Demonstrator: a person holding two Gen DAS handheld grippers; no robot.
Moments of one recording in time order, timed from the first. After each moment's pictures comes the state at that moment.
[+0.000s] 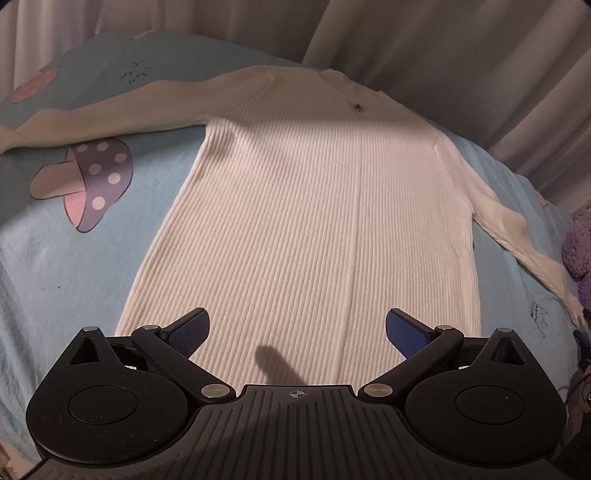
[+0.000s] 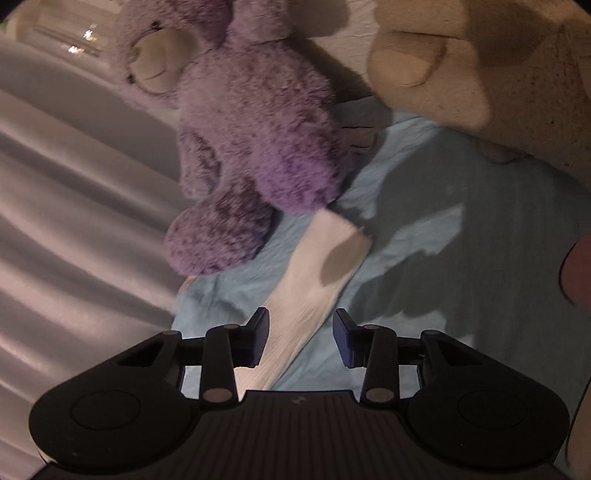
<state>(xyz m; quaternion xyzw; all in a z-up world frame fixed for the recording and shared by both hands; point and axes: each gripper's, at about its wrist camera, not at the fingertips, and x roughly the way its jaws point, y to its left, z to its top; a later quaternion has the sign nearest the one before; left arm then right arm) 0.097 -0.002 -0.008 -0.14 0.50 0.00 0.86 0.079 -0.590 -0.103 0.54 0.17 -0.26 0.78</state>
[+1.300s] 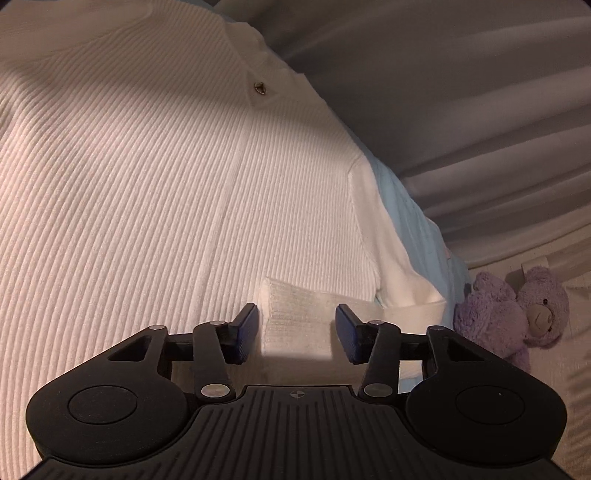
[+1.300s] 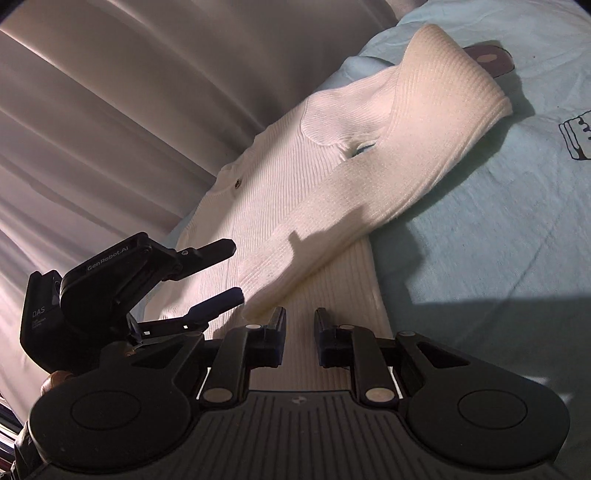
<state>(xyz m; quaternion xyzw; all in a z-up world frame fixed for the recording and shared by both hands) 0.242 -0.035 -0.079 -0.34 0.50 -0.17 0.78 0.126 -0.312 -0.111 0.38 0.38 0.13 0.83</state>
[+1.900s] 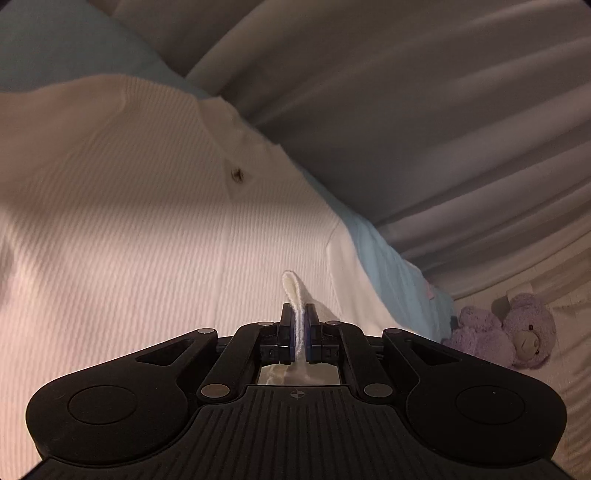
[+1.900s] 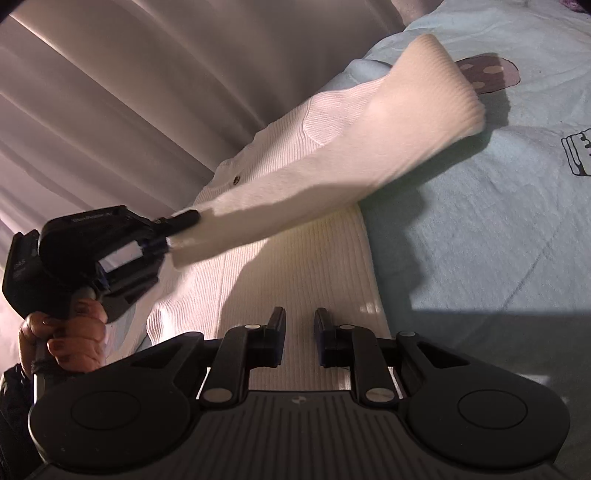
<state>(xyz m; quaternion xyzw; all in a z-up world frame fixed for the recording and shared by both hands) 0.275 0.009 -0.030 -0.32 0.43 -0.17 0.83 0.136 -0.306 -0.098 0.34 0.39 0.13 0.85</state>
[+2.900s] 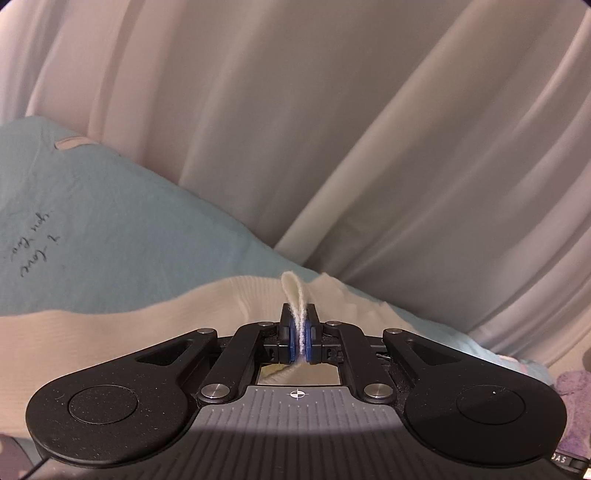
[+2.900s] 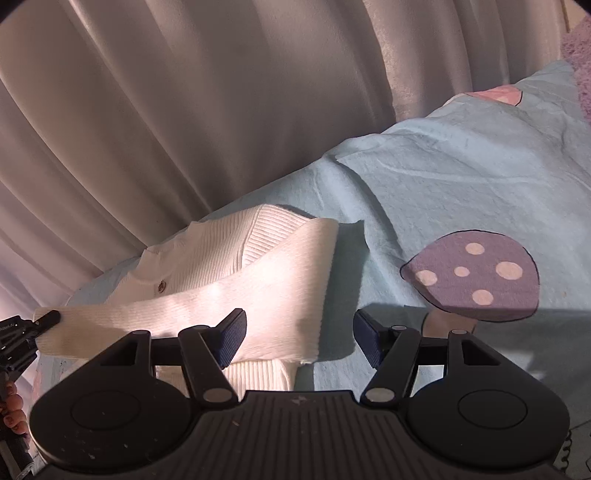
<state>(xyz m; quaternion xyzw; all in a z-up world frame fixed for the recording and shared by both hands) 0.329 0.084 -0.011 -0.21 0.33 -0.05 0.92 0.273 -0.341 -0.057 0.25 0.38 0.04 0.89</state>
